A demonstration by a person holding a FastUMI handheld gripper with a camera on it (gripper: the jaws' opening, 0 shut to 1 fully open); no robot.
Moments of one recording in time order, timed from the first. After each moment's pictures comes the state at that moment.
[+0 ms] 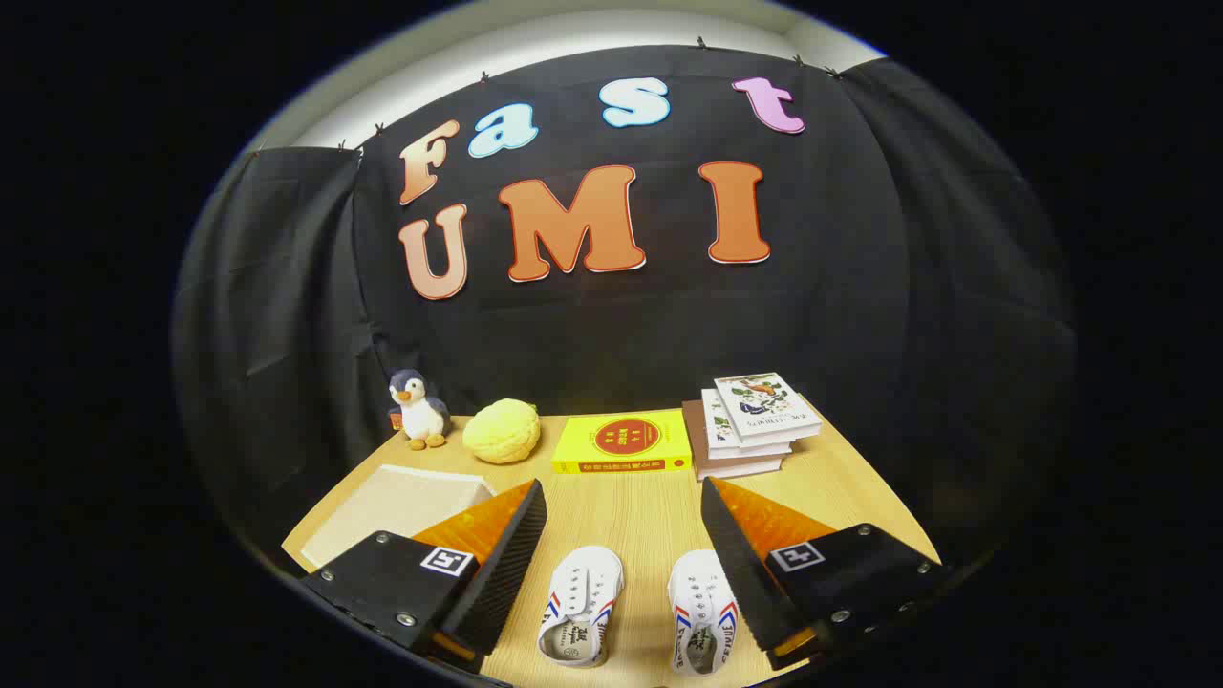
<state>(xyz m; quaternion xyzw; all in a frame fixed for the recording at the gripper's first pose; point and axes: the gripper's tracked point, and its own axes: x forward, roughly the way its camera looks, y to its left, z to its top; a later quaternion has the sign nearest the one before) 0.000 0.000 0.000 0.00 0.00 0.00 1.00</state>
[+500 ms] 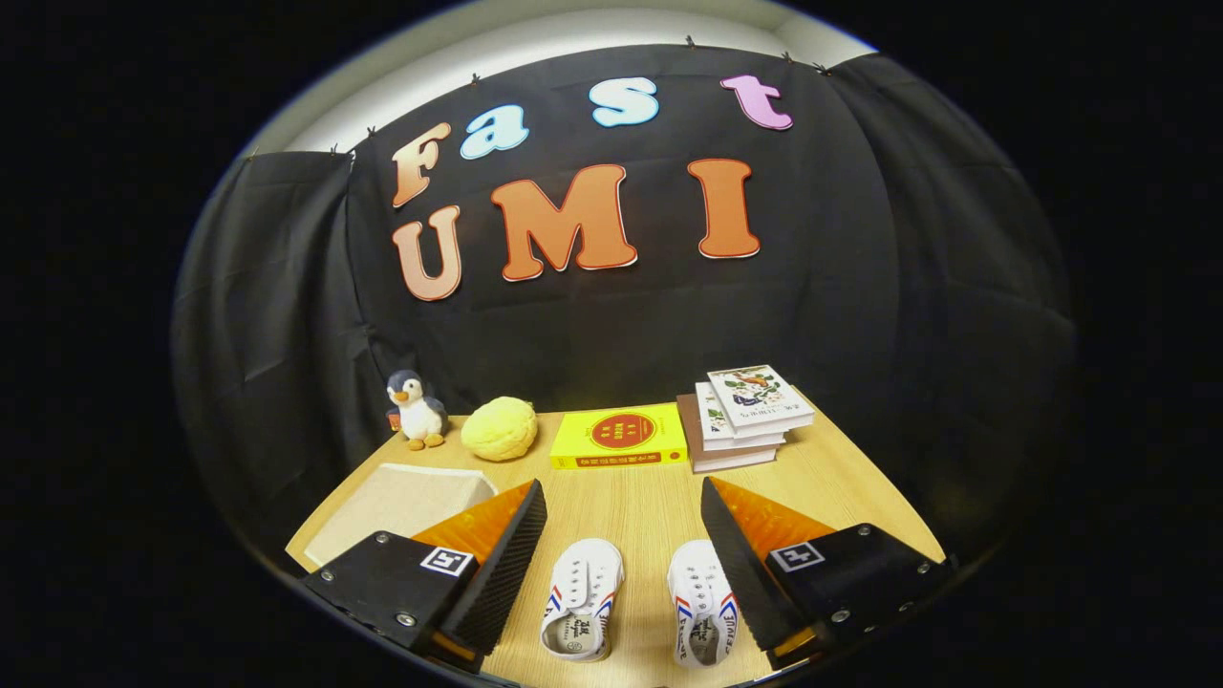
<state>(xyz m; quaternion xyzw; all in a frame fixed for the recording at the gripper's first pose) -0.009 0.003 -0.007 0.01 0.00 0.00 1.00</state>
